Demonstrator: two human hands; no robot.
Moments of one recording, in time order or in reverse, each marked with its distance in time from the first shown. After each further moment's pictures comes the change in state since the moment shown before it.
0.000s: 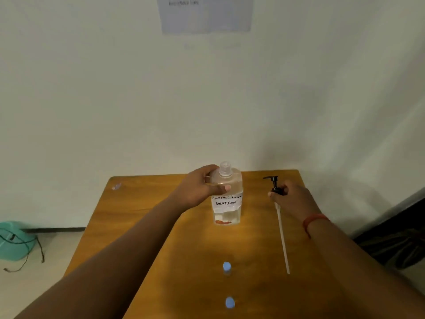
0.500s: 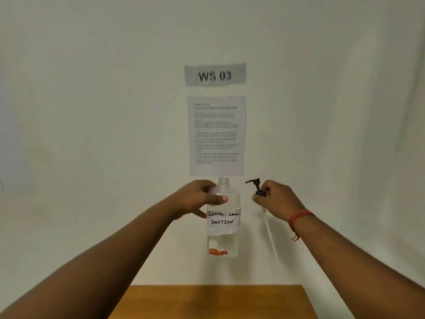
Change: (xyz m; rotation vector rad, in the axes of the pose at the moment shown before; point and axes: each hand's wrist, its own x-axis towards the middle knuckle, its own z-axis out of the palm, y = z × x) left_hand -0.048 0.235 -0.131 0.105 0.076 0.224; right_hand -0.026 -0.229 -0.188 -0.009 0.315 -0.413
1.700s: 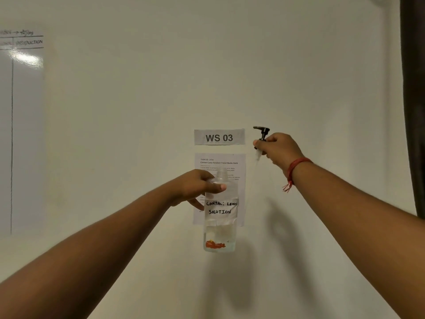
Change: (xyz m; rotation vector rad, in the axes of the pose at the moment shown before) left_hand -0.025 0.134 -0.082 0.124 0.107 0.204; right_hand 0.037 -0.175 -0.177 0.394 0.380 -0.202
